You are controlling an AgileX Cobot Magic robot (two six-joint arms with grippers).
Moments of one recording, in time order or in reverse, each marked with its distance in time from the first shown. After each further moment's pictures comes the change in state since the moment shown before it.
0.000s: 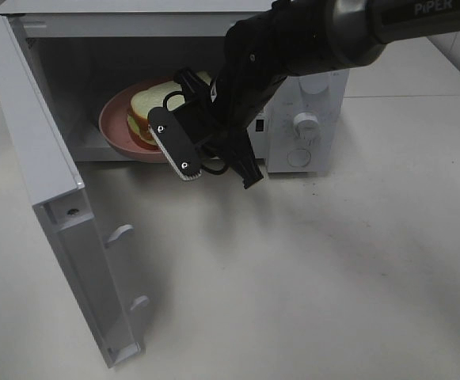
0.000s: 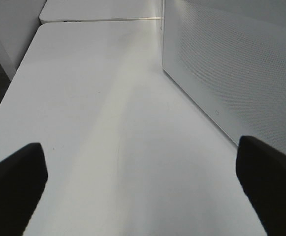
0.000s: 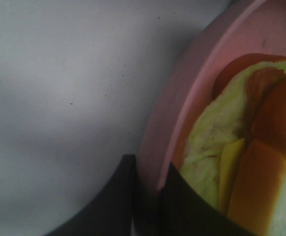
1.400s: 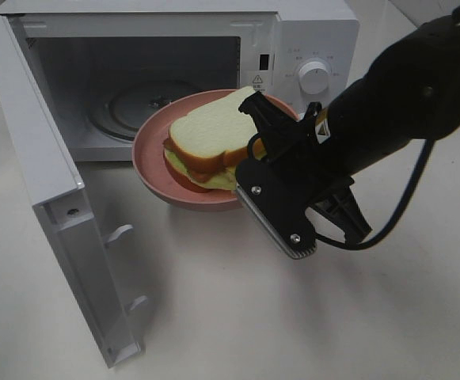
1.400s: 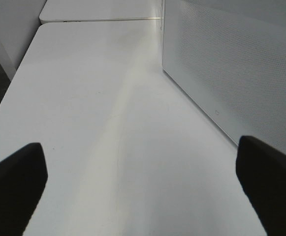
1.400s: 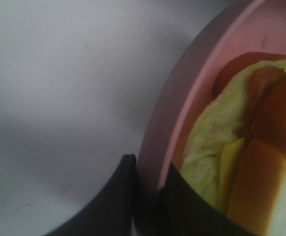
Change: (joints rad) left arm 0.000 0.000 0.000 0.000 0.000 0.000; right arm 0.013 -0.503 0.612 0.002 -0.122 -0.081
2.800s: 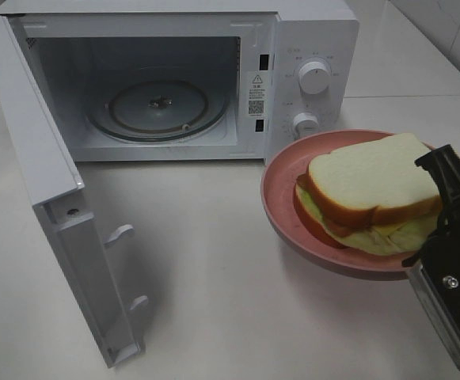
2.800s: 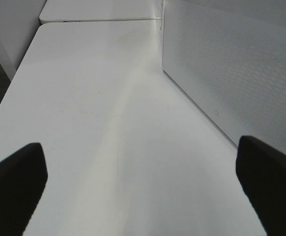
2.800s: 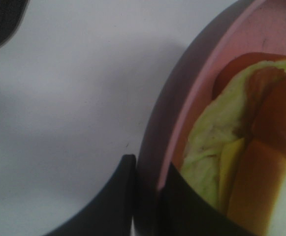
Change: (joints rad) left arm 0.000 0.000 0.000 0.000 0.000 0.000; right arm 0.000 -0.599 0.421 -0.177 0.249 0.424
